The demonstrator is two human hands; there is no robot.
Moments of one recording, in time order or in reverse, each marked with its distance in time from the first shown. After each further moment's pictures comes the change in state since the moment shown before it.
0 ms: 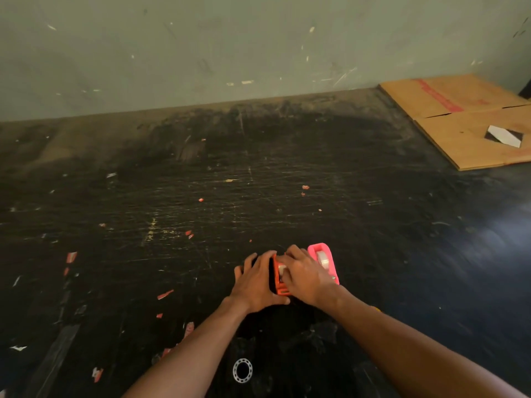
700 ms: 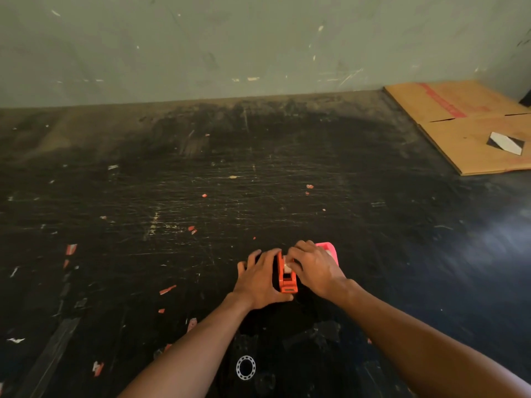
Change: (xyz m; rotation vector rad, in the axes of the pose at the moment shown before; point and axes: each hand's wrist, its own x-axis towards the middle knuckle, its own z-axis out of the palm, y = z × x) left_hand 0.006 -0.011 0.004 -0.007 0.002 0.032; right_hand 0.003 0.009 -0.010 -0.065 0.107 -0.103
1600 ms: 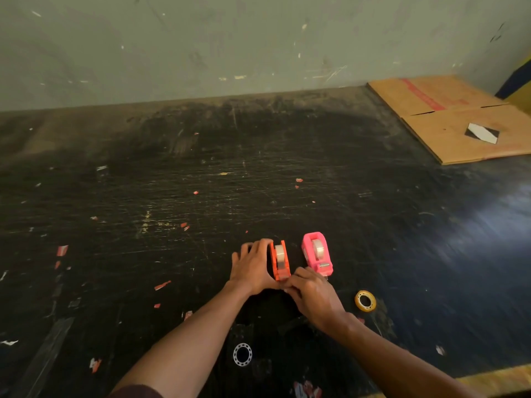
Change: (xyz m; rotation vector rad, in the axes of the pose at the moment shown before) left_hand 0.002 0.011 -0.003 0.095 0.051 -0.039; right_hand -0.071 -0.015 0.043 0.117 0.091 0.064
